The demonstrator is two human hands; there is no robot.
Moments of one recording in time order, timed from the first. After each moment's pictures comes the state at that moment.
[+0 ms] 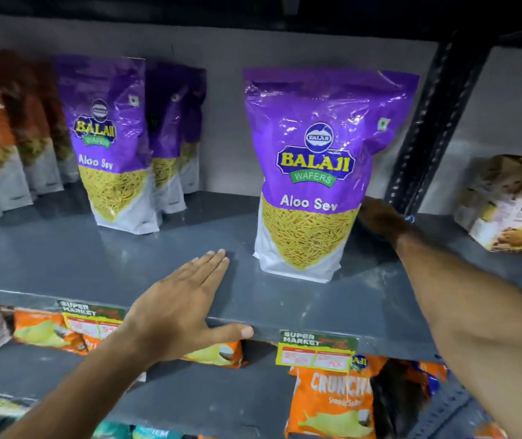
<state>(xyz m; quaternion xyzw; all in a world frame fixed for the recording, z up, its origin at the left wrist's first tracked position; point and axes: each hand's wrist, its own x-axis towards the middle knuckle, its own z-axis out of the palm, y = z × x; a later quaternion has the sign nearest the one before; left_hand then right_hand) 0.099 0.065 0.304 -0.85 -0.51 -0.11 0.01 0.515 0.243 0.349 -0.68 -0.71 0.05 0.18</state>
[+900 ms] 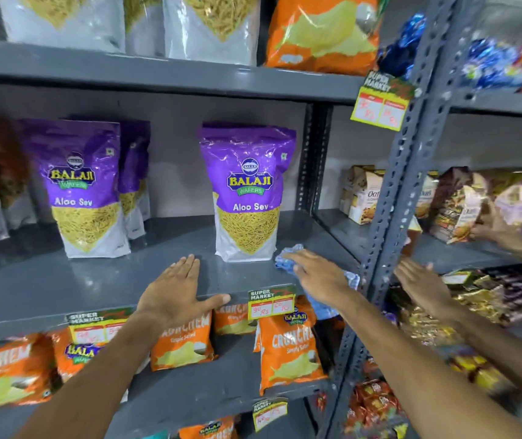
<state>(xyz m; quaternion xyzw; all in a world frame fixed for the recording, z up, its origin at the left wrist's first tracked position) 0.098 0.058 0.316 -0.86 -0.50 -0.07 -0.03 0.417 -0.020 0.327 -0.71 -0.67 0.01 0.20</state>
